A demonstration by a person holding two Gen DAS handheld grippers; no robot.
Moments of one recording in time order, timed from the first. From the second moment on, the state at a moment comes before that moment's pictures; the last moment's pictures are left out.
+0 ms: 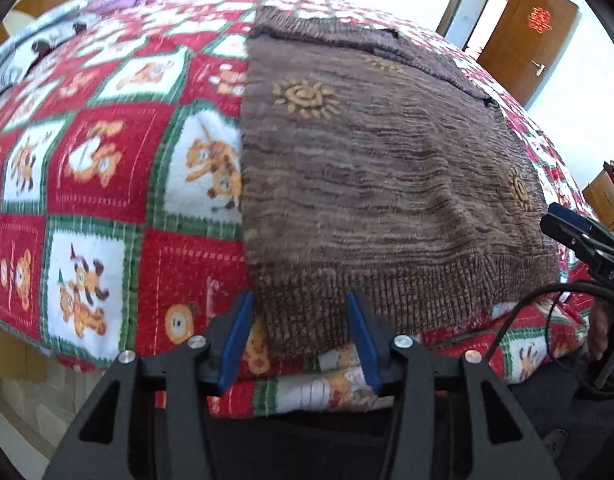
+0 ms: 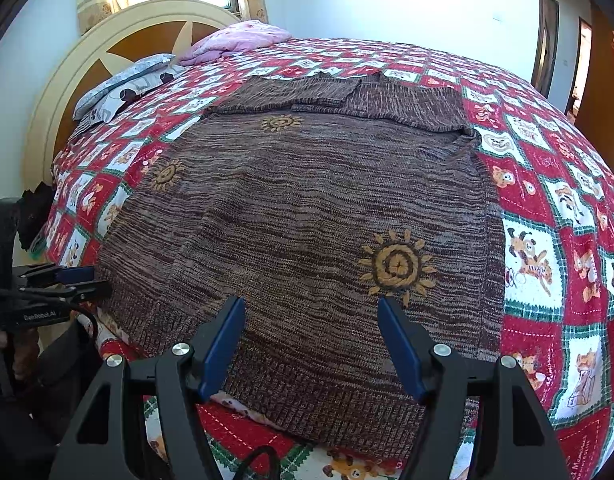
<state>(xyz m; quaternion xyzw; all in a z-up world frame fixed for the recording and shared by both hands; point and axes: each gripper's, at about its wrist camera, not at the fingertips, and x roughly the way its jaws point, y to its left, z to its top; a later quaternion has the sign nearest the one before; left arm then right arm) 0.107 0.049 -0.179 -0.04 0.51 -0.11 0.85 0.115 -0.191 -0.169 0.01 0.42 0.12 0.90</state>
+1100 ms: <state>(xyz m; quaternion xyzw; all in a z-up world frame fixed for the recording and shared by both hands) 0.102 0.048 -0.171 -0.02 0.49 -0.13 0.86 0.071 -0.280 -0.215 0.13 0.52 0.05 0.85</state>
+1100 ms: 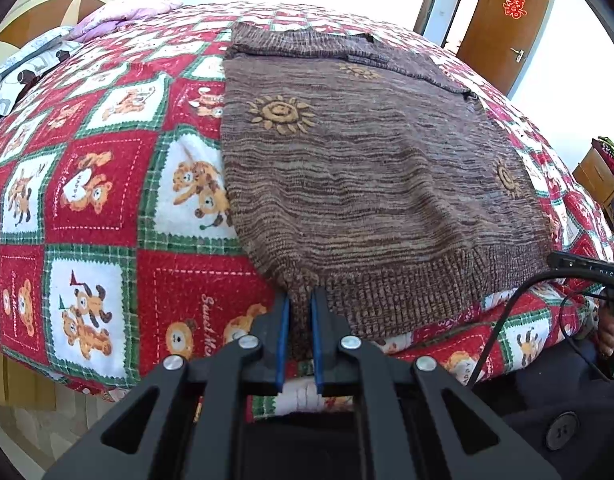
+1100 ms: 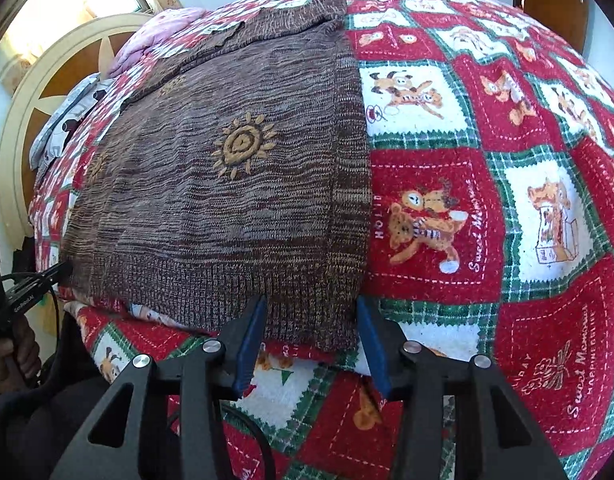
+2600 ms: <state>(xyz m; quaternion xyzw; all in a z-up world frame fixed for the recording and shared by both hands) 0.154 0.090 -0.084 -0.17 0.38 -0.19 0.89 0.115 -0.332 -0.086 0.29 0.29 0.15 0.90</state>
